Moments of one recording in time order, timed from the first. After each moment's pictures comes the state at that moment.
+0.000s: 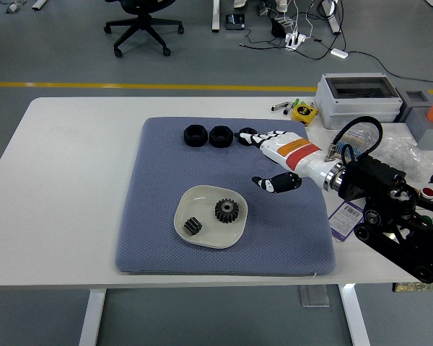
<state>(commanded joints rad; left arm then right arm) -0.05 0.07 -0.64 -0.19 0.89 0.24 0.29 0.82 -0.36 0.52 1.17 -1.82 -0.18 0.03</state>
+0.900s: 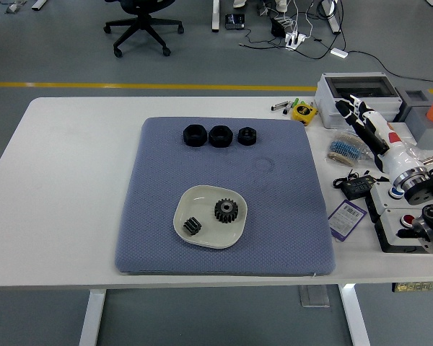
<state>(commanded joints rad) -0.05 0.05 -0.64 -0.19 0.90 0.24 0.28 0.59 -0.48 0.78 1.24 -0.80 -0.31 0.16</state>
